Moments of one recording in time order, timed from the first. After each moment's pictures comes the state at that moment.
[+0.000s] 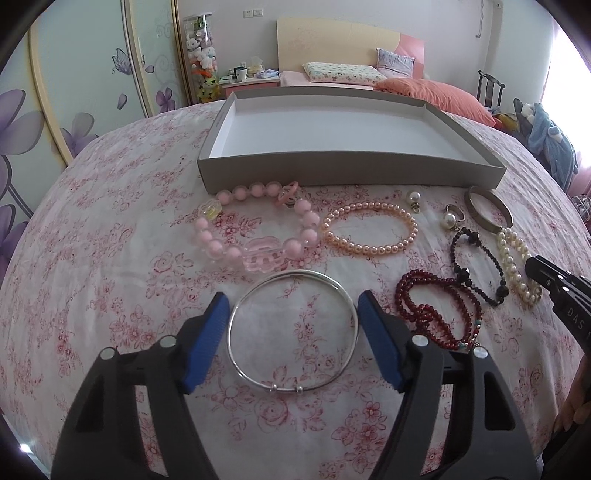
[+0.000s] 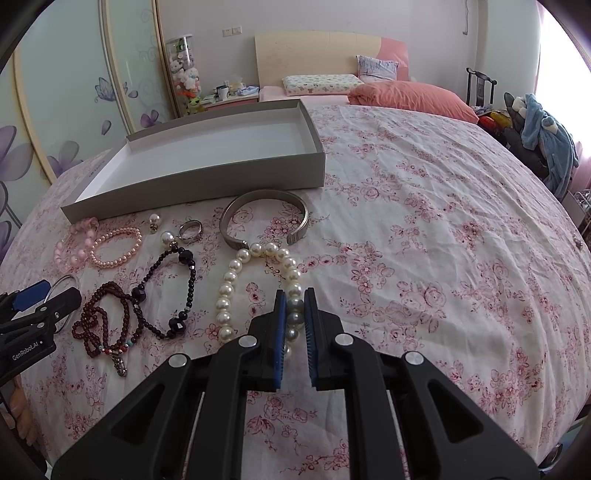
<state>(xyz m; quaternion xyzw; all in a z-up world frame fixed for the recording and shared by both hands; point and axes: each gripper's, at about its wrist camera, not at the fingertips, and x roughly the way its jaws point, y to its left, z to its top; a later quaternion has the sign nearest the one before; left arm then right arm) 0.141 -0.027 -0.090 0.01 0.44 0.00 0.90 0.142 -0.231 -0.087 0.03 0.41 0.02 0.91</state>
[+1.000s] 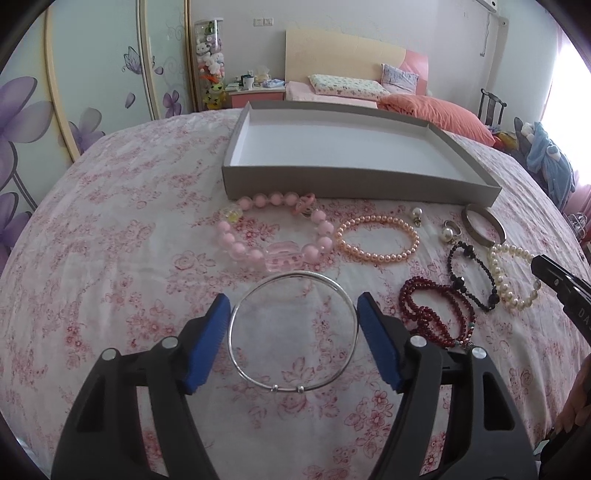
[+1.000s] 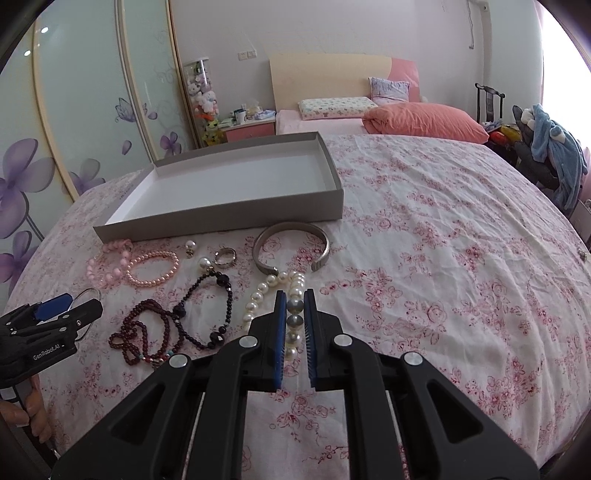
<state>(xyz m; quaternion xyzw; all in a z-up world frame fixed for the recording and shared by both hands) 0.126 -0.008 -0.080 -0.02 0.42 0.00 0.91 0.128 -0.226 -0.063 0.05 0.36 0.05 0.93</state>
